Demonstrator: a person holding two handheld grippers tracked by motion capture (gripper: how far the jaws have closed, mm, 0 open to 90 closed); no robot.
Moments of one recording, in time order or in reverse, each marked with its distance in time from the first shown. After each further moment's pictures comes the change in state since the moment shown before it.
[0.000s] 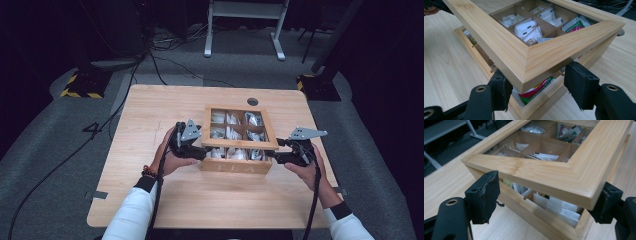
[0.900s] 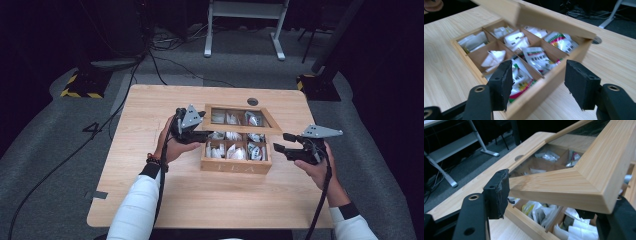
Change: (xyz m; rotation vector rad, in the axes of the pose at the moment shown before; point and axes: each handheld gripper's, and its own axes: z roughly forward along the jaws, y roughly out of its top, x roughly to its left) left arm 0.021 0.033 -0.001 -0.101 0.046 0.020; right arm -0.015 0.000 -0.027 -0.064 -0.060 0.010
